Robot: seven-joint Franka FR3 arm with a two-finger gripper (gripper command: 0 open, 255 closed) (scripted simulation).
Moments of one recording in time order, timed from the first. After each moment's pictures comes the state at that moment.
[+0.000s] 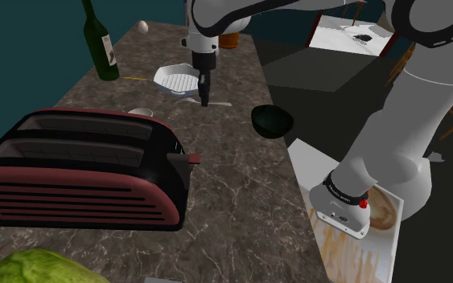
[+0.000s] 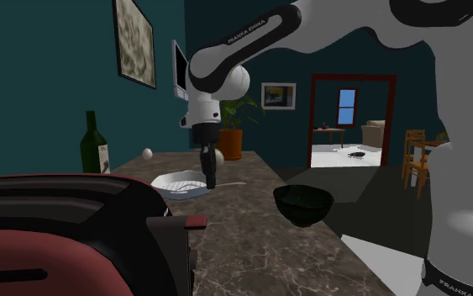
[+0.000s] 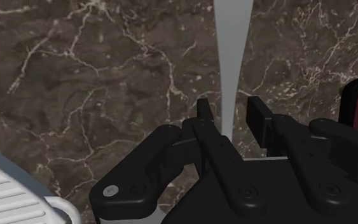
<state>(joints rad) 0.20 0.16 0.02 -1.88 0.15 1.87 -0.48</state>
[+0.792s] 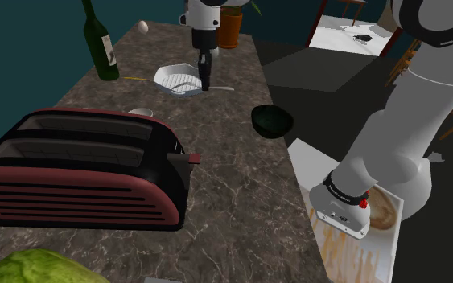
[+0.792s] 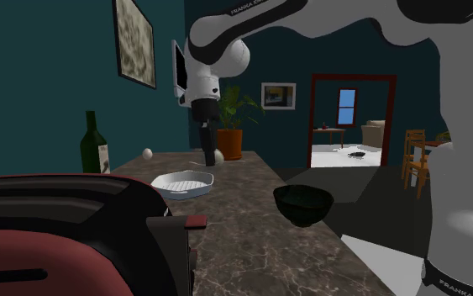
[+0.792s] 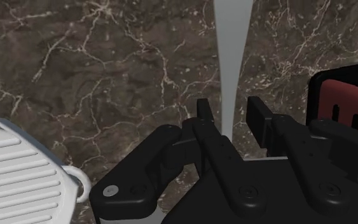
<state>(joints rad) 0.20 0.13 0.02 -1.77 0.14 1.72 -0.46</state>
